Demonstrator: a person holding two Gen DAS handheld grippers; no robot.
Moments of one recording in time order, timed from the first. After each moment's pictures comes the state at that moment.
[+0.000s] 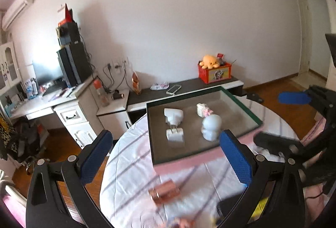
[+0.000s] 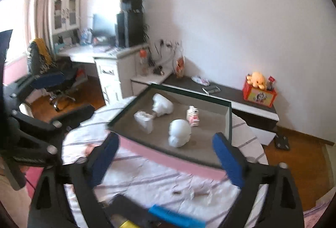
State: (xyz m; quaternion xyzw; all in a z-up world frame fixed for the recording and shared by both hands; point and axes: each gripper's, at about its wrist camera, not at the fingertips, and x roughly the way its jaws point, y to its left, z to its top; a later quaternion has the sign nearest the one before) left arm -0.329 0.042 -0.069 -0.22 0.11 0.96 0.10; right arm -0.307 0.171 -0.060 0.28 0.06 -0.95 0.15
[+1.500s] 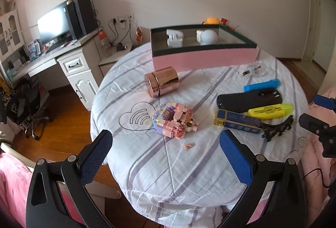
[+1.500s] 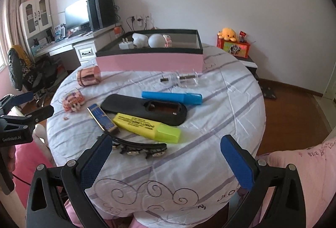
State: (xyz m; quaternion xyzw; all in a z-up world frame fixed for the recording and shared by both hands) left arm -0.241 0.008 -0.189 -0.35 0.08 0.93 0.07; right arm -0.183 0.214 -0.182 0.36 -0.01 -0.93 0.04
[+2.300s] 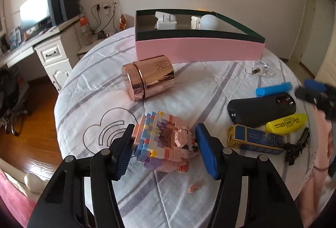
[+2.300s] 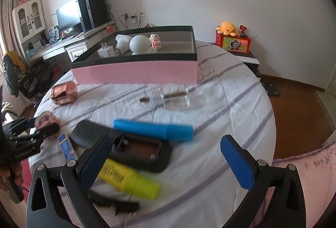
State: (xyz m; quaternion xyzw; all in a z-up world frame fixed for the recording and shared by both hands) left arm -0.305 0.011 -0.225 -0.38 0.05 0.91 0.13; right arm -0.265 0.238 -0.184 0.37 -0.02 -0.93 0.04
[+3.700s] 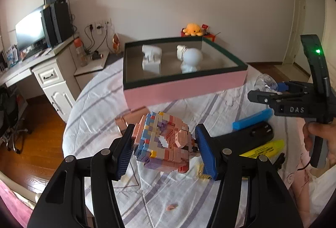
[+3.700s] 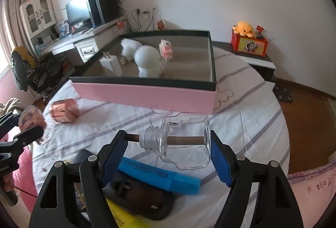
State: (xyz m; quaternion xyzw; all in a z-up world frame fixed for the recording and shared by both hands) left arm -0.309 0.036 -0.160 -0.33 0.06 0.93 0.15; right arm -0.318 0.234 -0.166 0.39 -0.02 -0.92 0.10
